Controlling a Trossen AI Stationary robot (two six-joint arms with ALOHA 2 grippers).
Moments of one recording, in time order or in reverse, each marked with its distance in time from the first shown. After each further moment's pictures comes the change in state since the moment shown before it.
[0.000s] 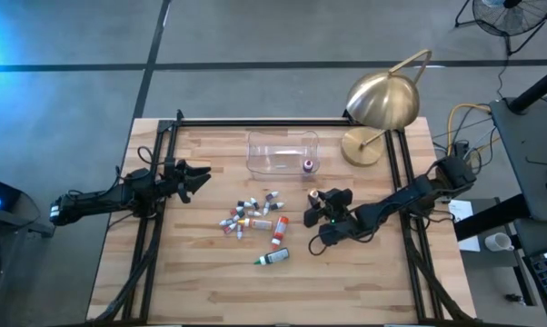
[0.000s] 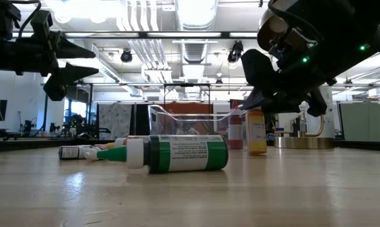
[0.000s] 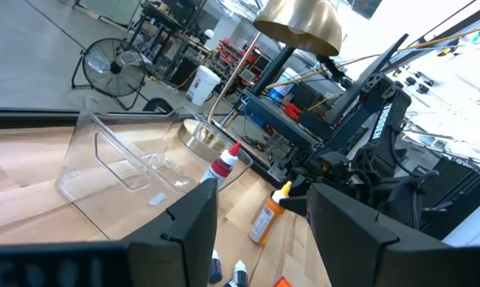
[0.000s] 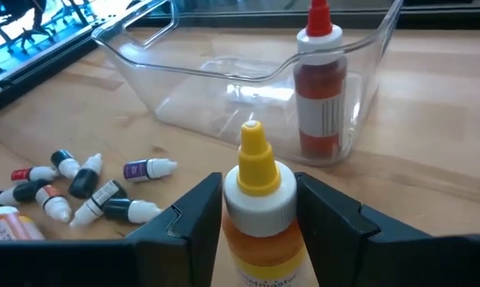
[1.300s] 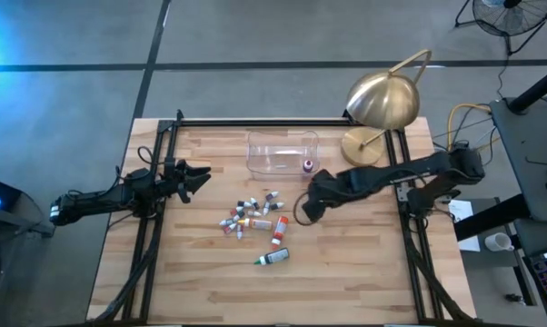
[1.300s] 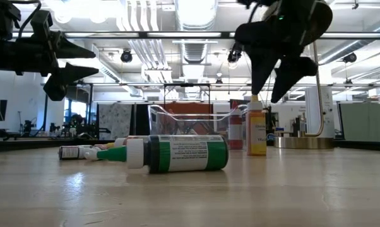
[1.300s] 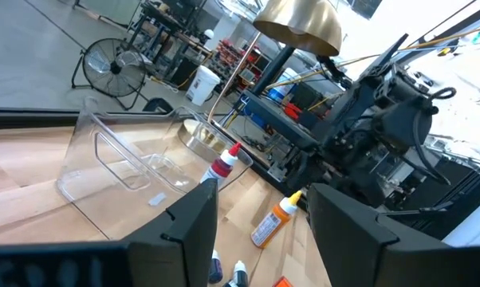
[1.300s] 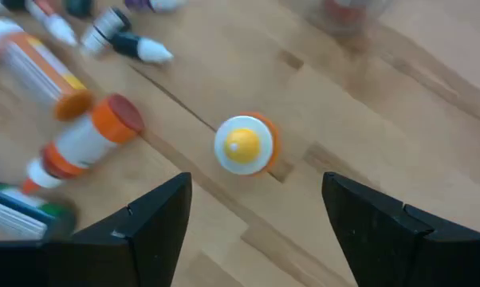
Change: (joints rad) left arm 0.000 0.000 0.000 0.000 0.000 0.000; right arm -0.268 -0.118 0.440 -0.837 -0.862 -0.198
